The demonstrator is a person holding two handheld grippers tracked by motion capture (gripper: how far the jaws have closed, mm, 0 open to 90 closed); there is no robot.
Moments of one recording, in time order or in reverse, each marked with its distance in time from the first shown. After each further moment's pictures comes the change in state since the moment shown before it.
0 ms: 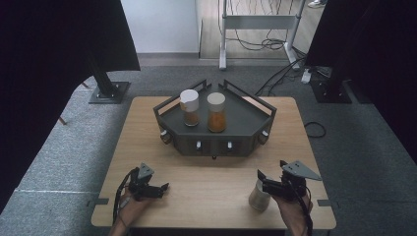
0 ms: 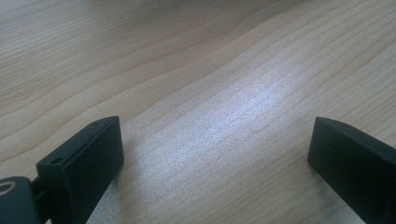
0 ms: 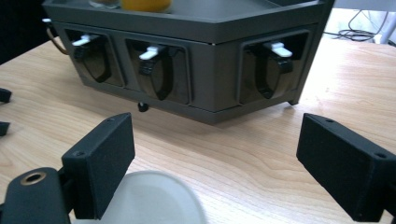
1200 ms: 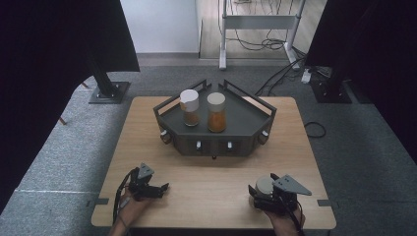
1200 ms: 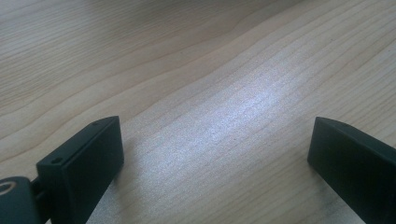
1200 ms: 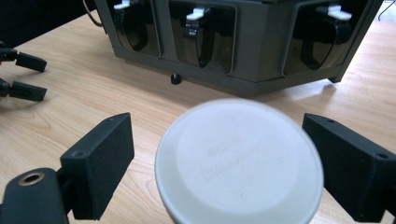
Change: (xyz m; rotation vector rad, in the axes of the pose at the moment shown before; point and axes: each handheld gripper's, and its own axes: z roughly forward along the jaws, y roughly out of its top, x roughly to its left) left arm 0.000 0.000 0.000 0.000 -0.001 0.001; right arm 0.020 -0.027 -0.004 0.031 0.060 -0.028
